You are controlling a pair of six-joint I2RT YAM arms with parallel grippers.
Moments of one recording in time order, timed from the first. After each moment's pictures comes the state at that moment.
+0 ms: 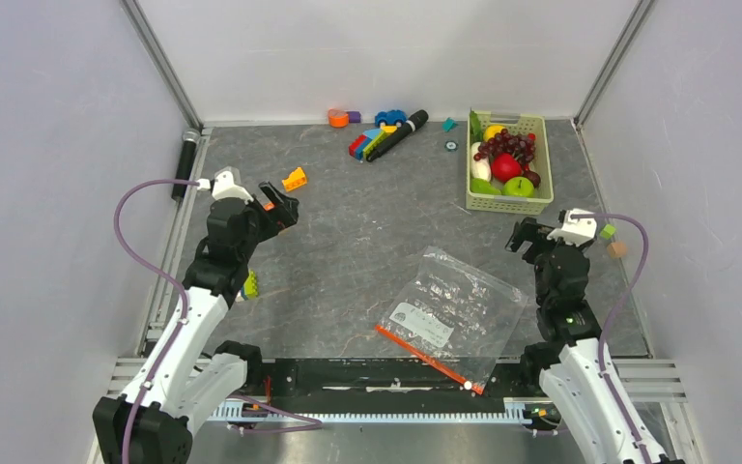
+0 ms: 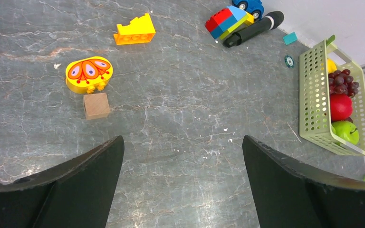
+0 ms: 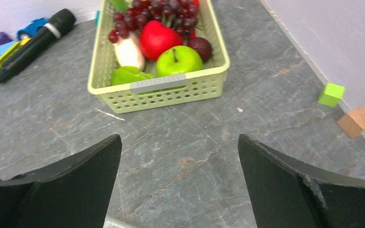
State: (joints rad) left arm -0.20 0.86 0.69 -0.19 -0.11 -0.58; right arm 0.15 0.52 0.33 0.03 0.37 0.20
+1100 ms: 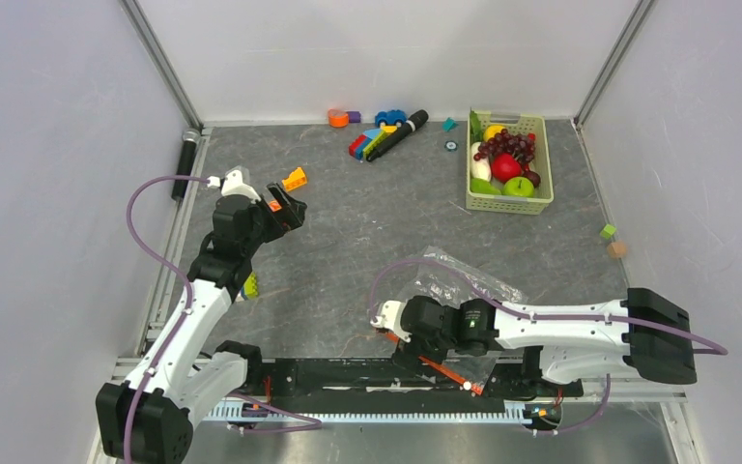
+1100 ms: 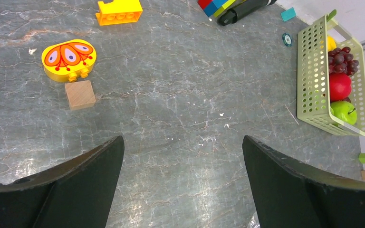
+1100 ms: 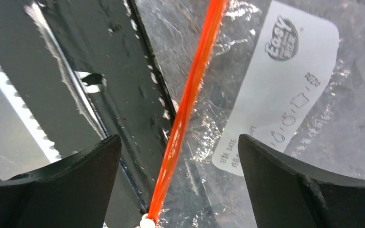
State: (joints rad) left arm -0.20 0.92 0.69 -0.19 -0.02 -0.58; right arm 1.33 1.21 0.66 -0.50 0.01 0.08
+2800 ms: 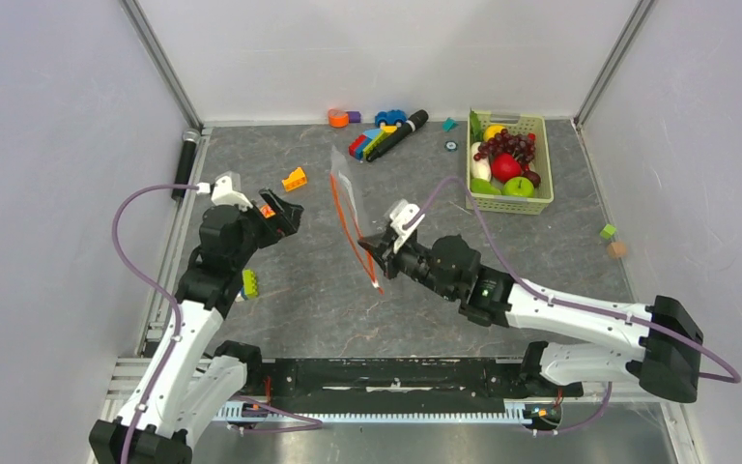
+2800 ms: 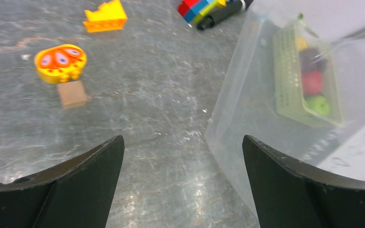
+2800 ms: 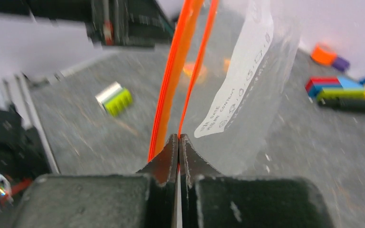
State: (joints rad) left arm -0.20 0.78 0.69 -0.24 0.03 -0.58; right arm 1.13 1.15 0.76 0.30 0.21 0.01
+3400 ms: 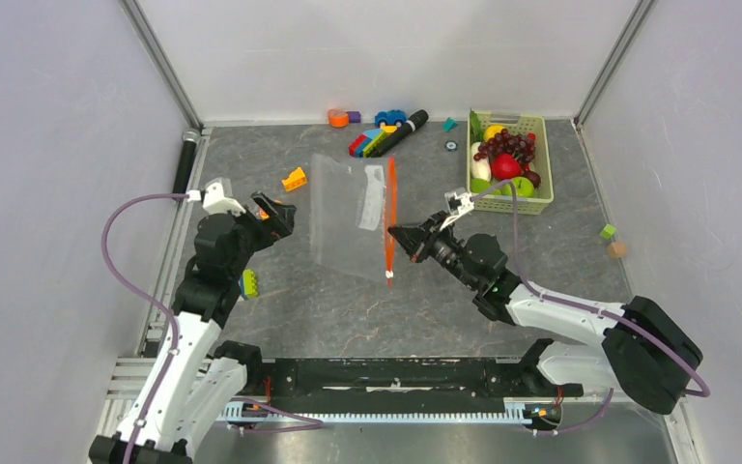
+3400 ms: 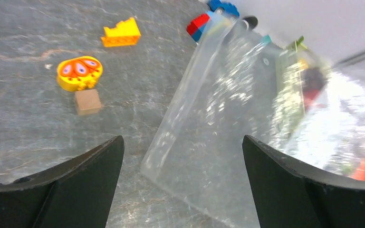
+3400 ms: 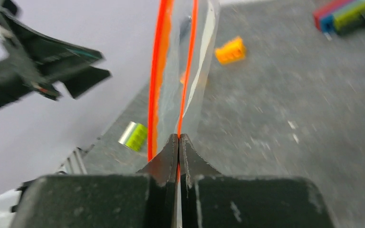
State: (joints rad) left arm -0.20 0.67 0.66 -0.26 -0.10 -0.59; right arm 0.81 1.21 0.52 0.83 -0.03 0.54
